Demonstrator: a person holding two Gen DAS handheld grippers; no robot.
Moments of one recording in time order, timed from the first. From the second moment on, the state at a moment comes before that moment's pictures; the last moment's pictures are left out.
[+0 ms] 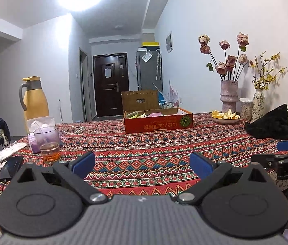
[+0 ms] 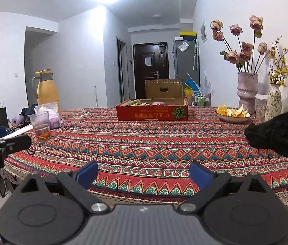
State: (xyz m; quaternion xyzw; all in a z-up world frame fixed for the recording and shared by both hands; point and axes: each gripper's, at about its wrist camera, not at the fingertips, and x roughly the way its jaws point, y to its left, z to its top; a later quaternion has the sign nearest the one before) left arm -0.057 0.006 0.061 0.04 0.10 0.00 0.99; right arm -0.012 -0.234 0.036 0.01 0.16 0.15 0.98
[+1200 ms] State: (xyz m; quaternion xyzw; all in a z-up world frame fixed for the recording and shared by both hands) left arm -0.057 0.010 0.059 0.03 0.11 0.00 0.99; right arm -0.016 -0.226 0.035 0.01 0.16 0.17 0.97
